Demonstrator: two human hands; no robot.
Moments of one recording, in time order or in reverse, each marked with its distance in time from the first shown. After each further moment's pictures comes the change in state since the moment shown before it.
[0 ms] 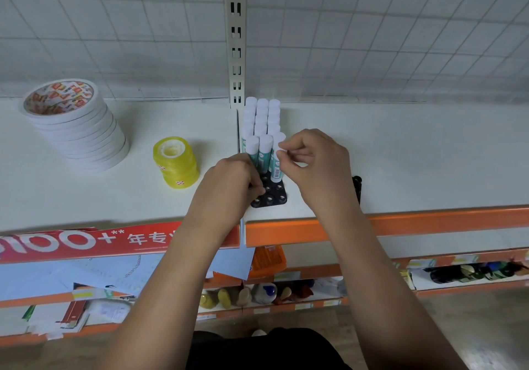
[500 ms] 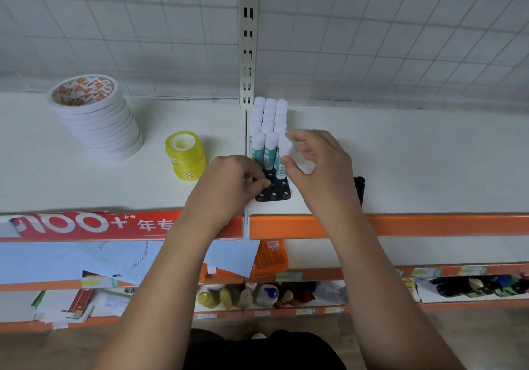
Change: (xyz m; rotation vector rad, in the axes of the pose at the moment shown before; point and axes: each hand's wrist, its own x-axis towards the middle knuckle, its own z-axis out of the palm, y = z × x) left_hand -0.016 -0.002 -0.010 -0.128 0.057 -0.037; right_hand -0.012 -0.005 -0.005 -0.042 -0.040 -0.019
